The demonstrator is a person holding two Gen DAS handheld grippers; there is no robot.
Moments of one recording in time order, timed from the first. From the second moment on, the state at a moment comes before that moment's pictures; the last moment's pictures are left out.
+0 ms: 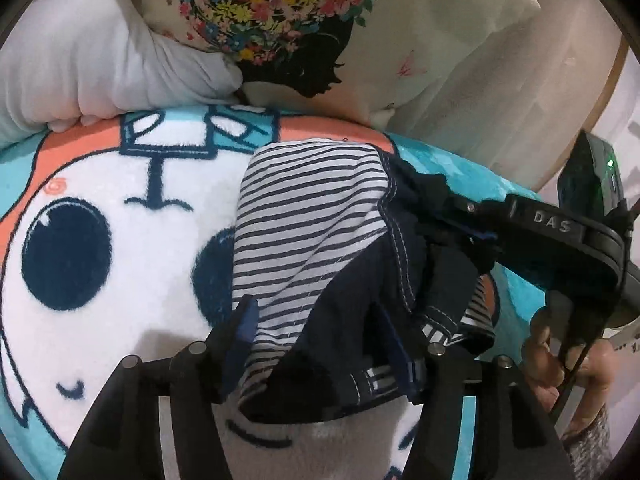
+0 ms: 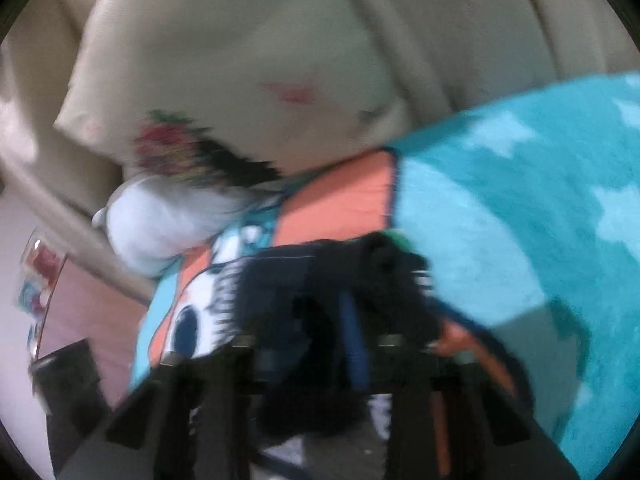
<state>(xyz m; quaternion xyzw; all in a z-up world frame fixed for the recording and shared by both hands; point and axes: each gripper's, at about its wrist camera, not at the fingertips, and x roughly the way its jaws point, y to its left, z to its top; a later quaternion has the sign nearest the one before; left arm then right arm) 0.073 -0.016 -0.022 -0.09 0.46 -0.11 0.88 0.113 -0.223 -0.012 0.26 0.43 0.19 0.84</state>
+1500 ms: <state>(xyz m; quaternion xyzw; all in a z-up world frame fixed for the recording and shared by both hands) -0.034 -0.010 0.042 0.01 0.26 0.04 0.97 -0.009 -0.170 0.017 0.07 0.37 0.14 0.92</state>
